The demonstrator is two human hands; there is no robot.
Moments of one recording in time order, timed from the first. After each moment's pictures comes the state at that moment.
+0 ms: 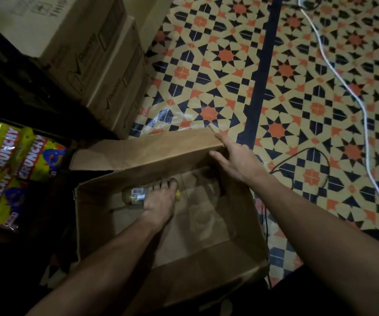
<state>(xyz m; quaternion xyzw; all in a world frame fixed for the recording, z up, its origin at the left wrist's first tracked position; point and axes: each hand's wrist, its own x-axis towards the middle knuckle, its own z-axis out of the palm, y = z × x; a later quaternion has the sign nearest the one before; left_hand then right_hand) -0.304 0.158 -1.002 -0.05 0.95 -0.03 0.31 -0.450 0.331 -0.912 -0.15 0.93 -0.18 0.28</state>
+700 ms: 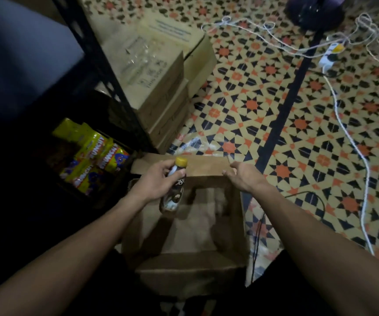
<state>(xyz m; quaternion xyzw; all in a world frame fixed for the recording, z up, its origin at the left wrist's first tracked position) -0.290 0.108 -0.750 -0.26 0.81 0.51 0.09 -0.455 0.313 -0.785 -0.17 0.91 -0.12 0.36</state>
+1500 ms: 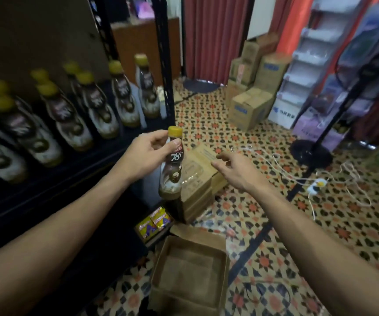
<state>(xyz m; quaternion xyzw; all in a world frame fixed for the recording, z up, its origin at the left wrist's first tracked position) -0.217 0.129 -0.094 -0.26 0.82 0.46 -0.22 -0.417 0.277 -0.150 -0.45 0.84 -0.25 0.17</state>
